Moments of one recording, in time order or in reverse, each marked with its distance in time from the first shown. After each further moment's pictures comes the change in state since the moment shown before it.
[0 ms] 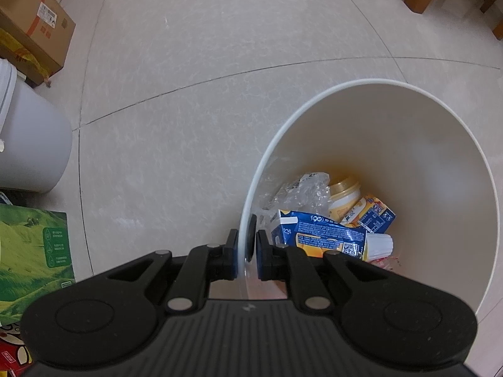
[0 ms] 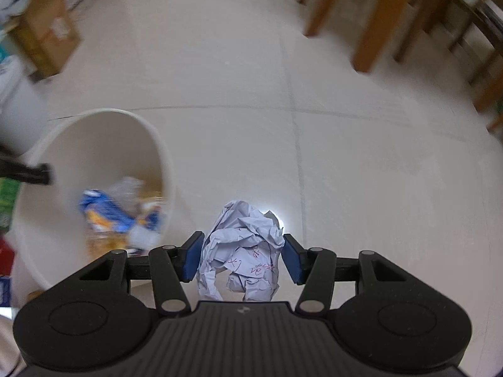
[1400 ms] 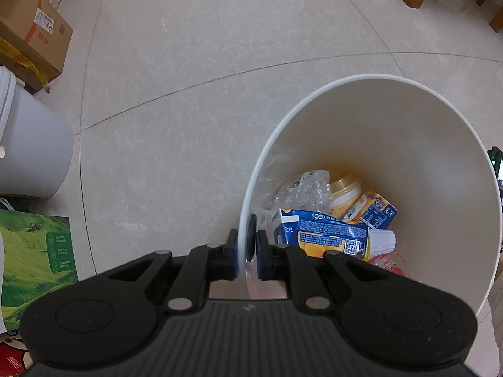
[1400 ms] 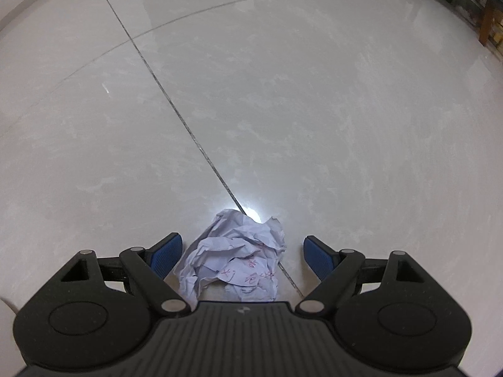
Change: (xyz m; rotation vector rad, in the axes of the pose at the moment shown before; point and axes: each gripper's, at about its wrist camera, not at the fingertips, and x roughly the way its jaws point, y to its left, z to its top) left arm 0.001 -0.003 0.000 0.024 0.000 0.010; right arm 0.318 -0.135 -0.094 0.608 0.002 -0.220
